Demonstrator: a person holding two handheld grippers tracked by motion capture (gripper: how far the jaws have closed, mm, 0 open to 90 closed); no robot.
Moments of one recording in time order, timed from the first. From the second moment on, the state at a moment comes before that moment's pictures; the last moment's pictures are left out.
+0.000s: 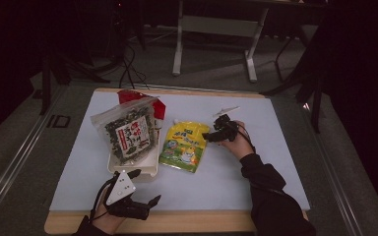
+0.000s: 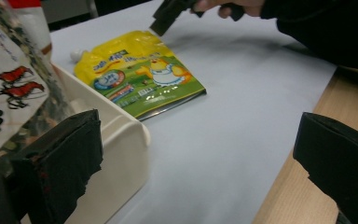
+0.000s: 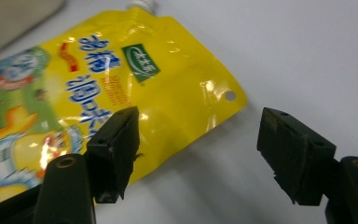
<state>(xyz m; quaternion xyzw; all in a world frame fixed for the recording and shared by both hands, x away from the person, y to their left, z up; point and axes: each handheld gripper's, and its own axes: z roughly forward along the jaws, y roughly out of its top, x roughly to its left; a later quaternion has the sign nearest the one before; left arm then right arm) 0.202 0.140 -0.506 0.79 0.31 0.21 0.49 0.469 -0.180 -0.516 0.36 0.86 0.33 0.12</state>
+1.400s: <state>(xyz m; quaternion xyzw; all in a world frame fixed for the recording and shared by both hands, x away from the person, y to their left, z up) 0.203 0.136 -0.511 0.80 0.30 0.21 0.48 0.484 -0.144 -0.511 0.38 0.88 0.28 0.06</state>
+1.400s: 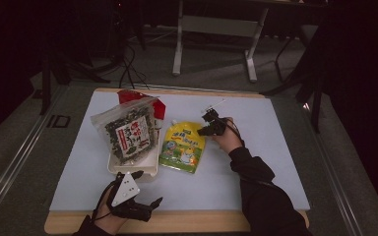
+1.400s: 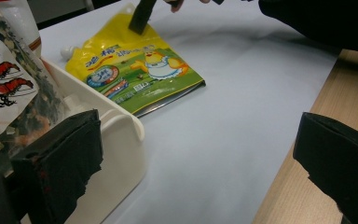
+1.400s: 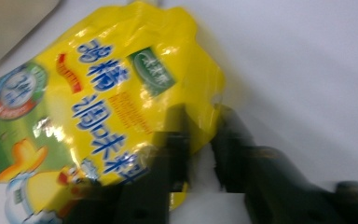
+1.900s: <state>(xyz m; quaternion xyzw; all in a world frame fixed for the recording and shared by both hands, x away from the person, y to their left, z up) 0.204 0.136 -0.508 0.79 0.30 0.22 0.48 0.462 -0.142 -0.483 0.34 0.89 0.29 0.11</state>
